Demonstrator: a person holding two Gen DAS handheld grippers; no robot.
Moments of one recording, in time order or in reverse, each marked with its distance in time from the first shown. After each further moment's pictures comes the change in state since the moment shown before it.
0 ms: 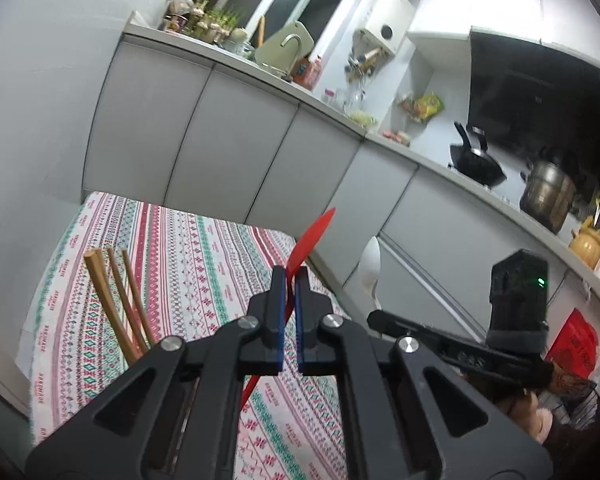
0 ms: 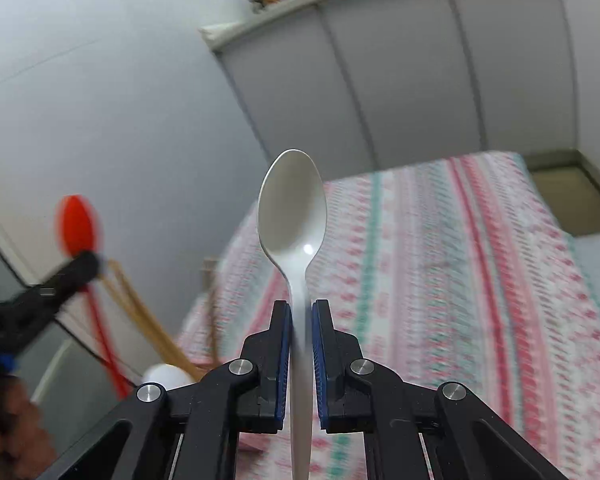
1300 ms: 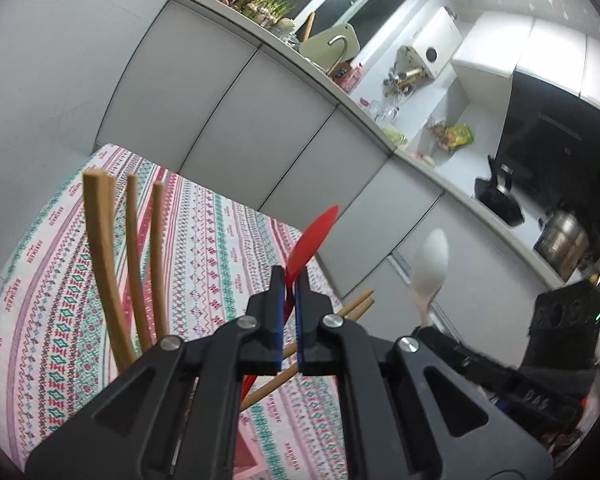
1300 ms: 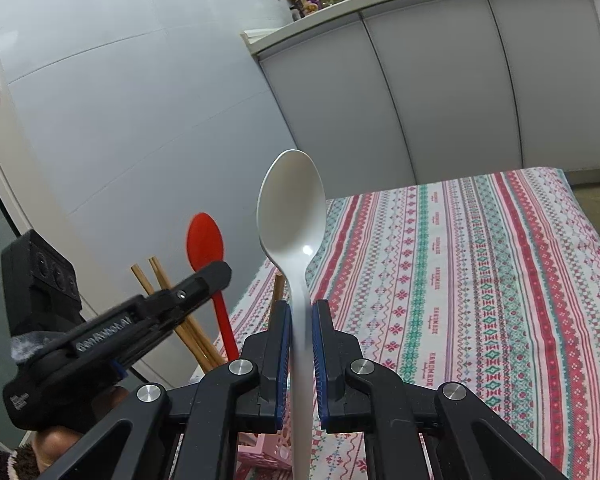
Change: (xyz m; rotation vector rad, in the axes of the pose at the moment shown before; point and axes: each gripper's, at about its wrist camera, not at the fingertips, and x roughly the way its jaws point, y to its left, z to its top) left arm 0.037 0.037 -0.022 -0.167 0.006 0.027; right arm 0.014 0.014 -0.003 -0.024 -0.022 0.044
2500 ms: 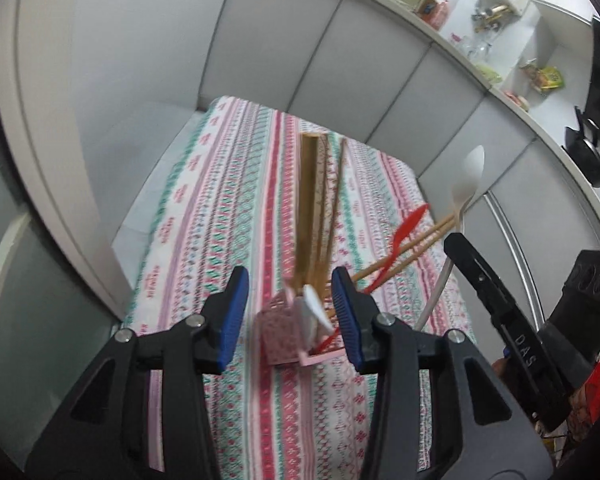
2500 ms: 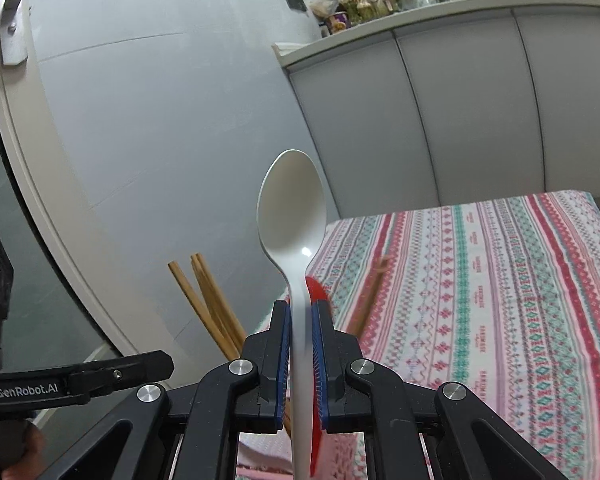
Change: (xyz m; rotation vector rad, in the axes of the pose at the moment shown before) left arm -0.075 0.020 0.002 -0.014 0.274 0.420; right arm 0.036 0.057 -0.025 -0.079 -0.082 0.027
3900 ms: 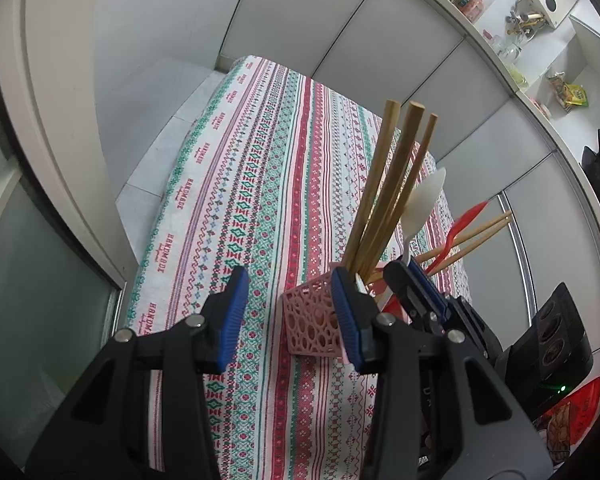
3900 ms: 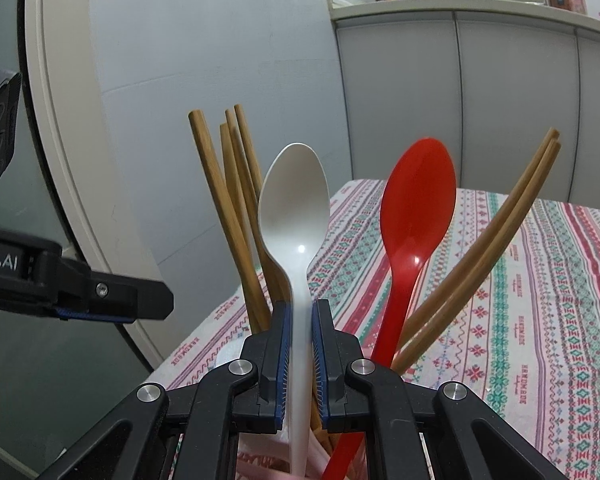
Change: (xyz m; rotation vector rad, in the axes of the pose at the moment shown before) left arm 0.022 0.028 0.002 -0.096 0.119 -0.008; right arm 0.060 0.025 -0.054 -0.208 0.108 -0.004
